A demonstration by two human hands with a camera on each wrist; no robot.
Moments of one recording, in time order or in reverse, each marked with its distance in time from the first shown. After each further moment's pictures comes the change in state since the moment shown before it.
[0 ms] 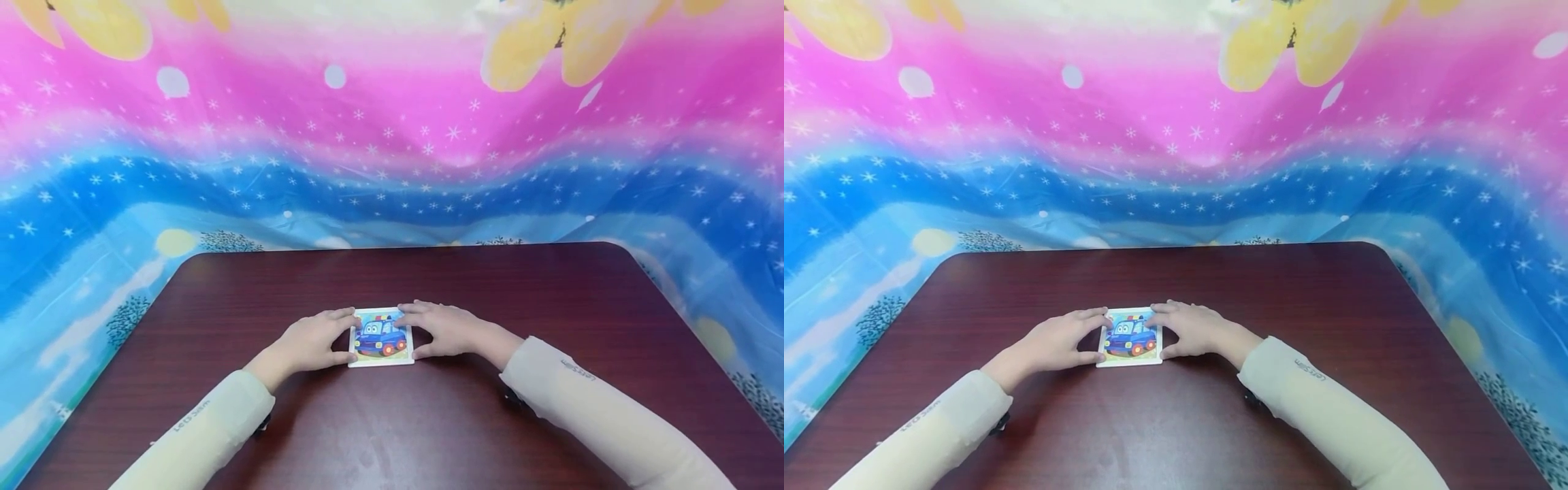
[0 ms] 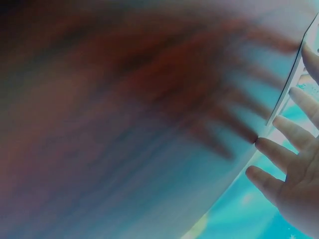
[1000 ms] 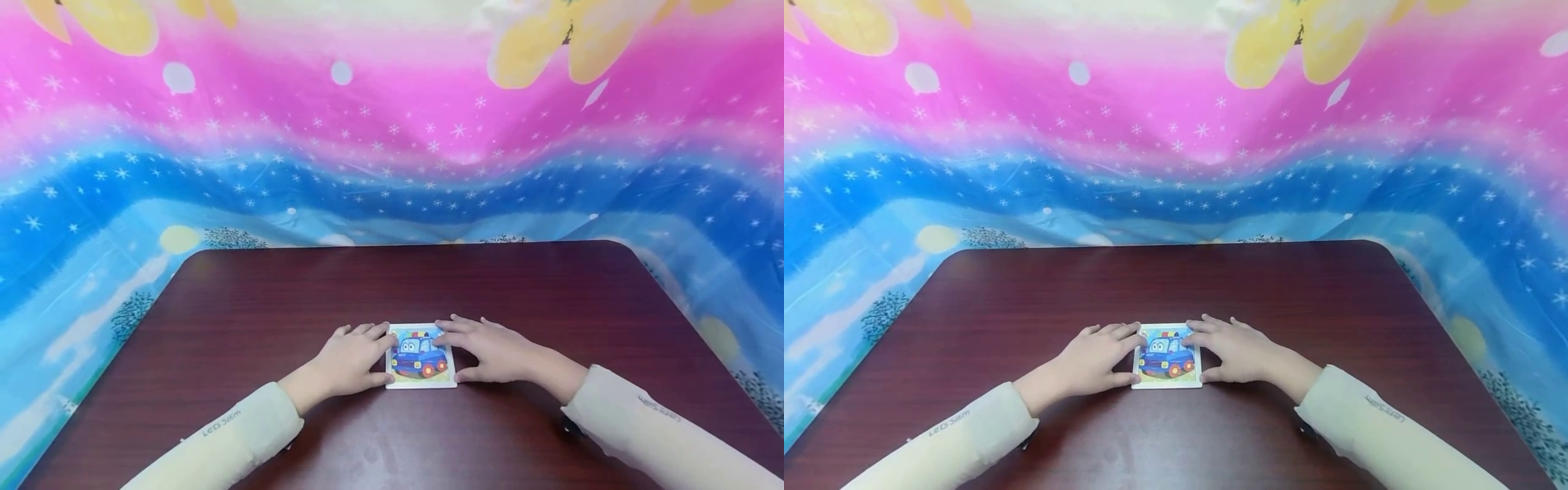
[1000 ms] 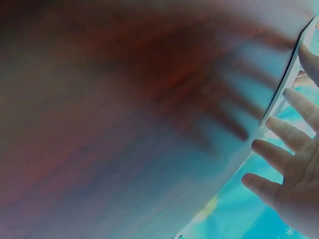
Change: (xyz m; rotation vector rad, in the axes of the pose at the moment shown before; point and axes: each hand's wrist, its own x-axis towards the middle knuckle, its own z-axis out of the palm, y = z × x) left_hand -0.002 0.062 0.011 0.116 0.013 0.098; right_hand -0.072 0.010 0.010 0.024 0.042 0.021
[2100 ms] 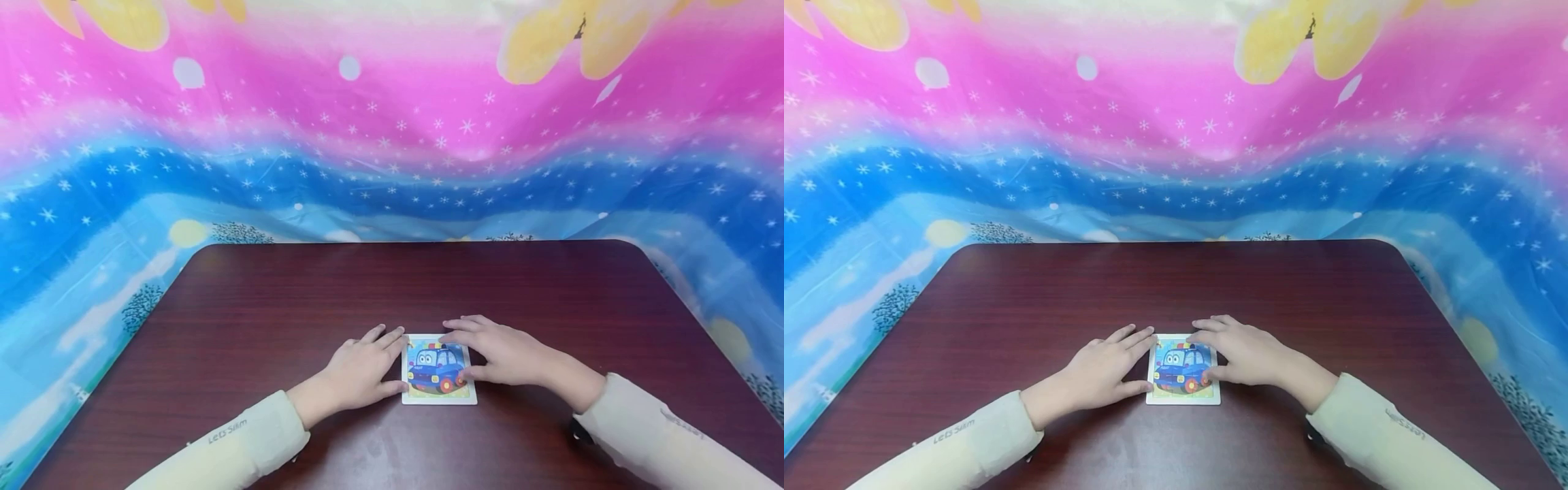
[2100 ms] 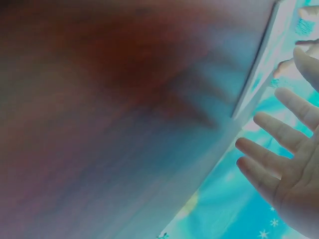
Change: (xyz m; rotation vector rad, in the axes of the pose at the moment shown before) left_hand -0.010 0.022 0.003 0.006 0.025 -0.040; right_hand -0.011 -0.008 -0.007 -0.011 0.086 -0.081
